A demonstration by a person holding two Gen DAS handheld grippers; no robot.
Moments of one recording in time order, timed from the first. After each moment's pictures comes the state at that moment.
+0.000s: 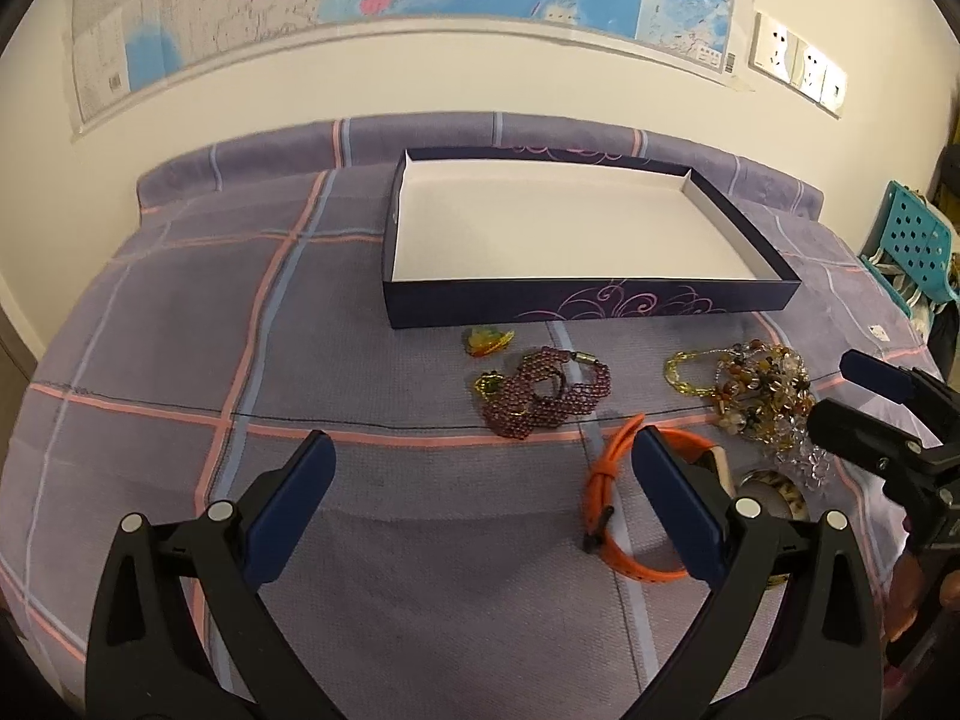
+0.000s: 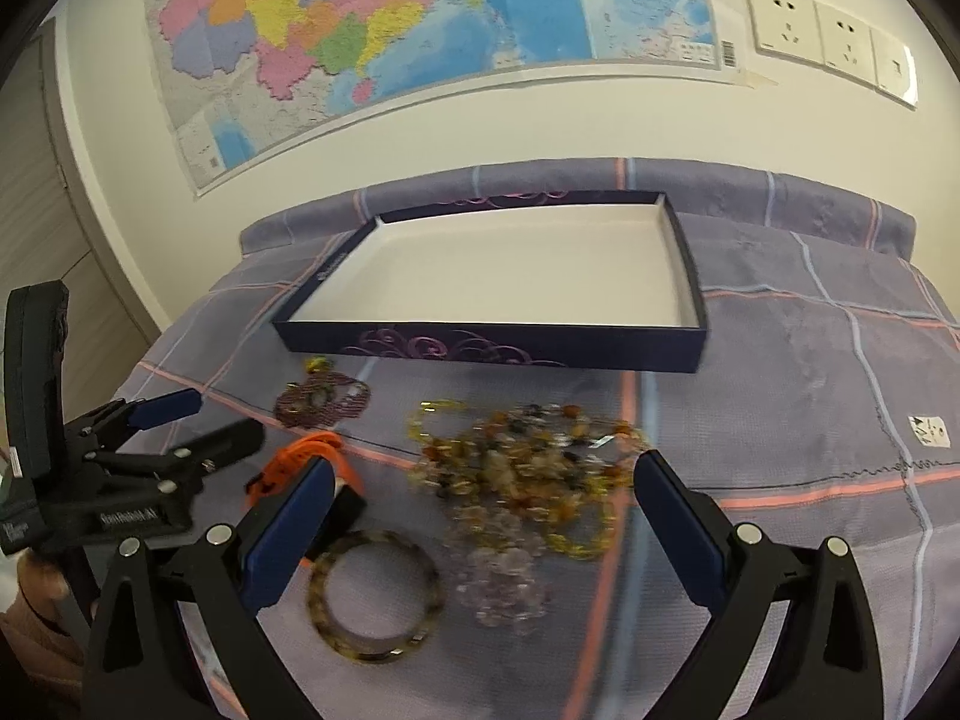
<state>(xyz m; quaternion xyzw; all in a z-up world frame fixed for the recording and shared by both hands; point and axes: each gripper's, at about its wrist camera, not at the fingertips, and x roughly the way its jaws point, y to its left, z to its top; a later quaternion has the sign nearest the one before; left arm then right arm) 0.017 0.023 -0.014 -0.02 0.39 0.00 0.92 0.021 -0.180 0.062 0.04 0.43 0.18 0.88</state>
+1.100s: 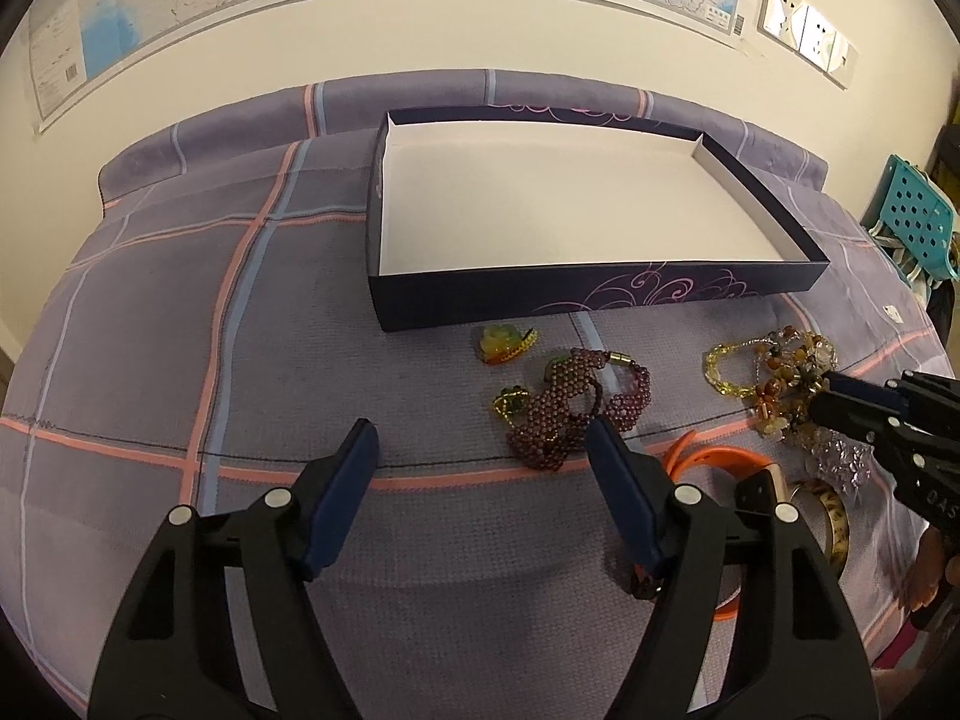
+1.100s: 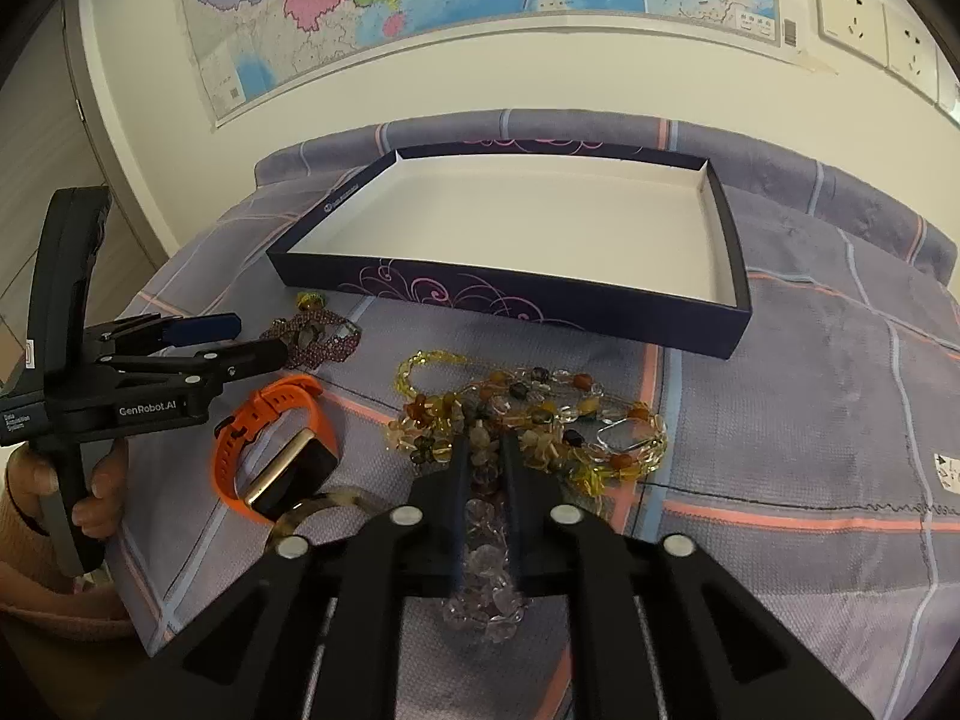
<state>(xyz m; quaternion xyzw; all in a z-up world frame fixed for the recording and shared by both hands) 0.054 0.034 -0.033 -0.01 0.43 -0.03 0.90 0.036 -0.172 0.040 -0.01 0.47 0.23 0.85</state>
